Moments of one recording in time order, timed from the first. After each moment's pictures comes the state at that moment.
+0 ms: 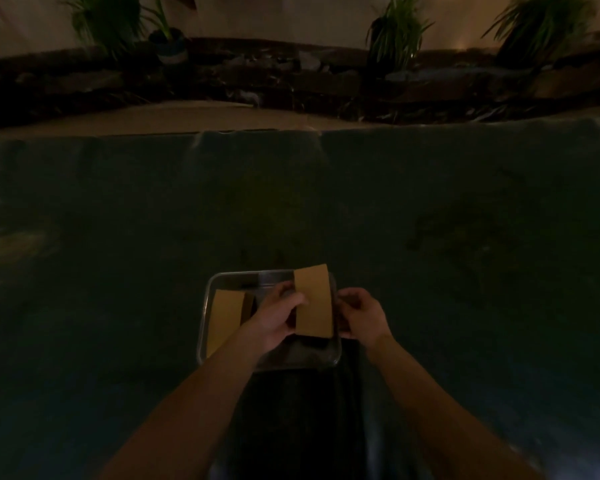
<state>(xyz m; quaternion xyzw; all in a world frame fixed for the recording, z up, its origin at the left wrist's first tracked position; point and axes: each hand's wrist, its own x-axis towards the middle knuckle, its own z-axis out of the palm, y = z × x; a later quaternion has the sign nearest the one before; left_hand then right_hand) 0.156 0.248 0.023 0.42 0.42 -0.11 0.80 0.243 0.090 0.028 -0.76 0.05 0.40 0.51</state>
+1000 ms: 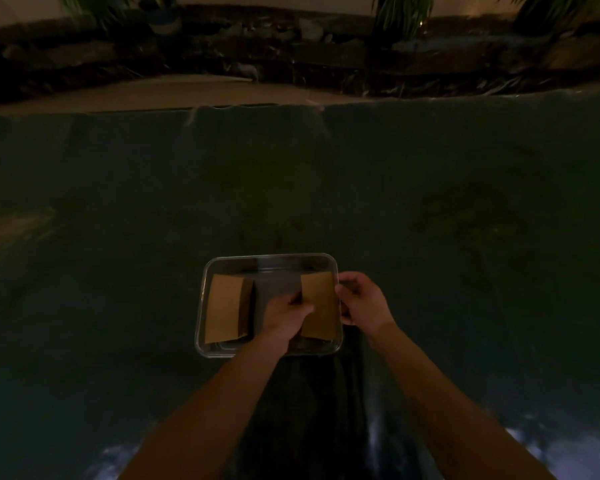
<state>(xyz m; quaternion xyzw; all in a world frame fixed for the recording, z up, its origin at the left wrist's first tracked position) 0.153 0.214 -0.007 0.61 0.51 -0.11 0.60 0.244 0.090 0.017 -0.76 0.00 0.40 0.52</state>
